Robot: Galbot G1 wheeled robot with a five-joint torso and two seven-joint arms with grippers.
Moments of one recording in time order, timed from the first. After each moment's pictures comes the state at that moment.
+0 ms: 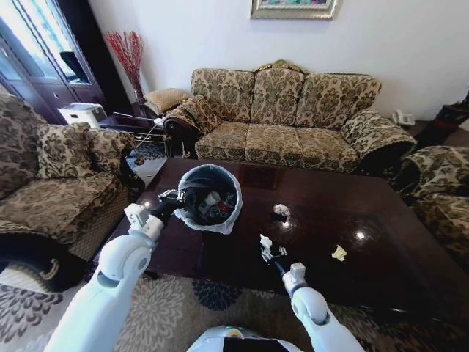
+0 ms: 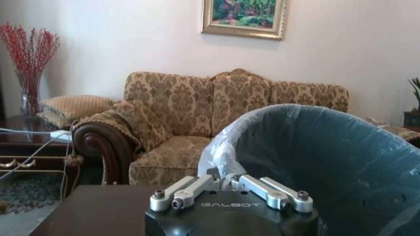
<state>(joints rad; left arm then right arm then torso) 1.23 -1.09 -0.59 -2.28 -0.58 0.48 -0.07 -1.37 1.22 0.27 1.74 0.31 -0.09 0.01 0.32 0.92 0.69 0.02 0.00</state>
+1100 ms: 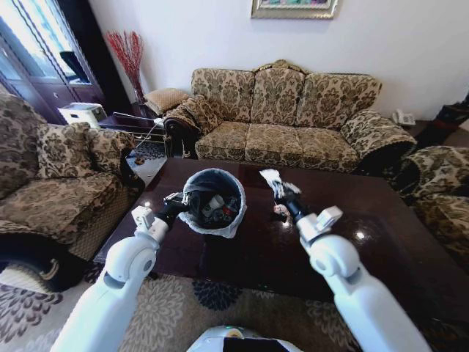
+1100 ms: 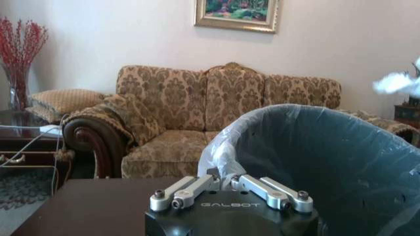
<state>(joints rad) 1.24 -1.11 -0.55 -2.27 -0.54 0.48 -0.05 -0.97 0.94 0.25 2.29 0.75 -0.28 0.11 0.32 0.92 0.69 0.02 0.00</state>
